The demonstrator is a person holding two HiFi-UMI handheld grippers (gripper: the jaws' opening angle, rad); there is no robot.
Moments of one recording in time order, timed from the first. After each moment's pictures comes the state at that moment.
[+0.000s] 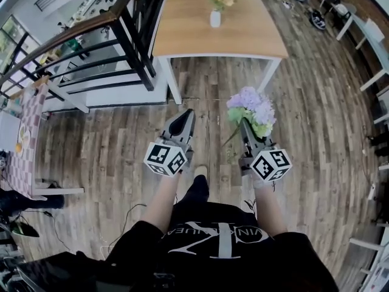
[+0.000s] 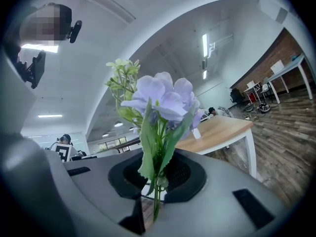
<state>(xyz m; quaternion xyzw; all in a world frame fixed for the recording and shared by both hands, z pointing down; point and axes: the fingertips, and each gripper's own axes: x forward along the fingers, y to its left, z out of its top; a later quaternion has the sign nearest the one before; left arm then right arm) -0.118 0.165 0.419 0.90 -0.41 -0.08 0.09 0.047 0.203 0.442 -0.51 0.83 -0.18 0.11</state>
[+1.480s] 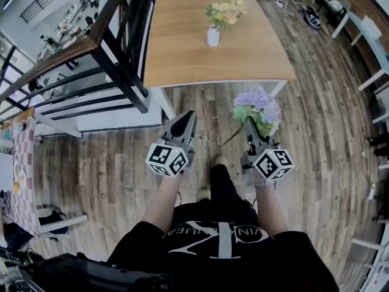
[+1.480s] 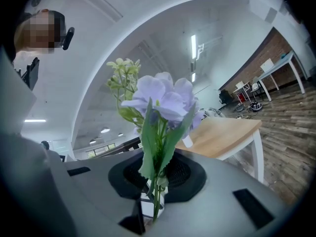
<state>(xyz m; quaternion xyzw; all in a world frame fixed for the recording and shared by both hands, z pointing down) -0.106 -0.045 0.439 0.92 -0.37 -0.08 0.12 0.071 0.001 0.453 -0.56 0.79 -0.20 0.14</state>
